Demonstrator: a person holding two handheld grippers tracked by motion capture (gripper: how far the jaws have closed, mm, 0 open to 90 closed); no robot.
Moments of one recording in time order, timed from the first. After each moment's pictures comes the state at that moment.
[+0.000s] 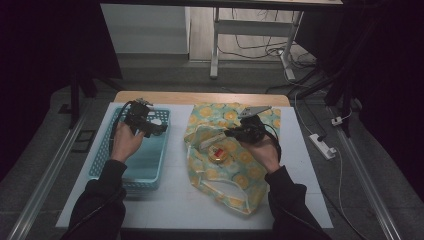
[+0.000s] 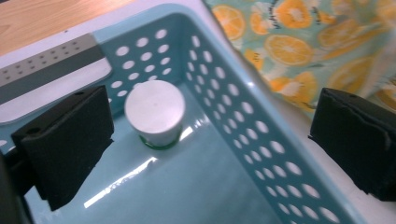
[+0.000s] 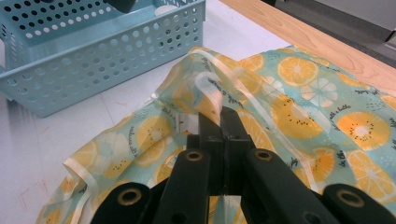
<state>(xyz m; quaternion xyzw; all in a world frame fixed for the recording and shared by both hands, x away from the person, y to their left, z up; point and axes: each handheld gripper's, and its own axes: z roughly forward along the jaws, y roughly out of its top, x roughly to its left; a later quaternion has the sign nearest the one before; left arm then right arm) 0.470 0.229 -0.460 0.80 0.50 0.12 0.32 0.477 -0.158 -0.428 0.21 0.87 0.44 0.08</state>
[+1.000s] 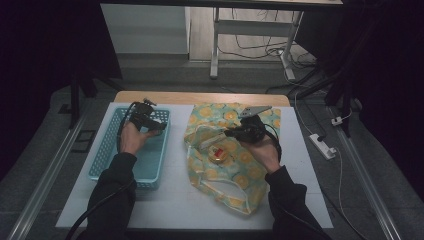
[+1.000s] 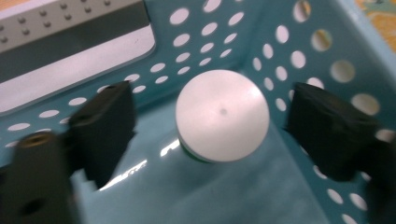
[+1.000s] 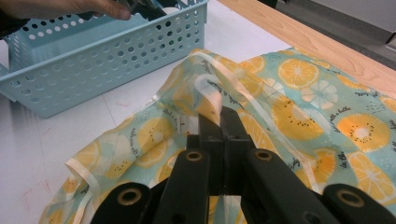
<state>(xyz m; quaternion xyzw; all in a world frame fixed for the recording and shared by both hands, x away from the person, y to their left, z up) 0.508 0.229 -0.496 0.79 0.55 0.12 0.25 0.476 -0.158 -0.426 0.21 0.87 0.44 0.08</state>
